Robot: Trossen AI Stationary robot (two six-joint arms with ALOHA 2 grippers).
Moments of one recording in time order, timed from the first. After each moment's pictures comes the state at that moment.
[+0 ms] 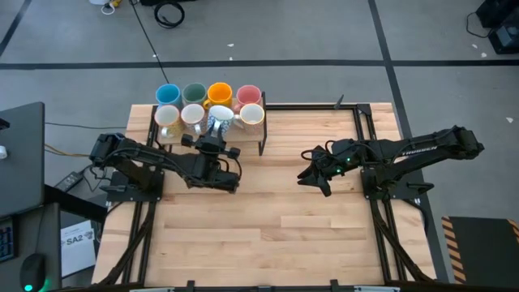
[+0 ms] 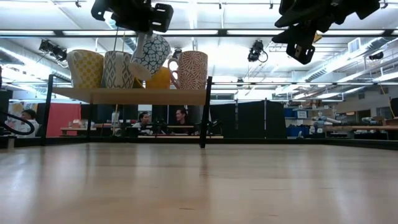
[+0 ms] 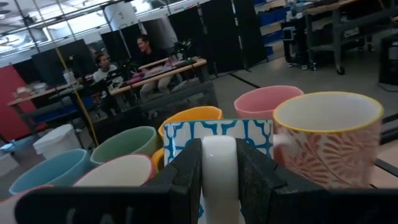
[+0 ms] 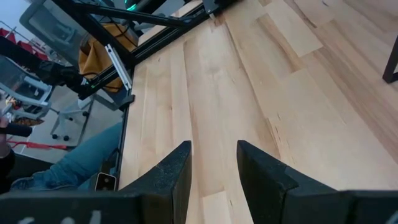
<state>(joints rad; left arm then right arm) -0.19 1.60 1.27 -1.19 -1.57 -1.30 0.06 0.98 0.66 -0.15 -0.15 0.55</state>
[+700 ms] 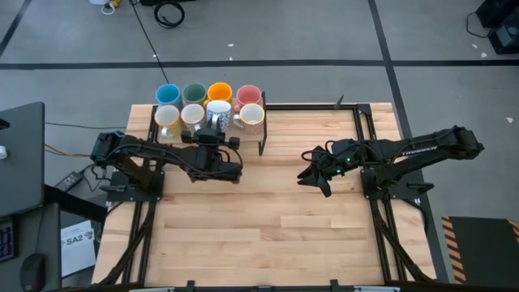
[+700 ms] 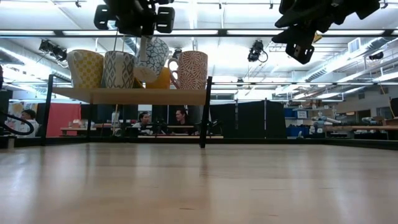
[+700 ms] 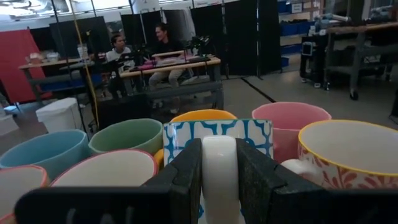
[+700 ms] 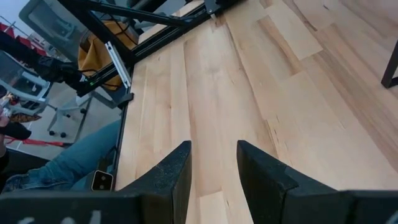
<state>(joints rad) -0.10 1.60 1.27 -1.15 -1.57 -1.43 0.06 0.98 0.66 -0.15 -0.15 0.52</state>
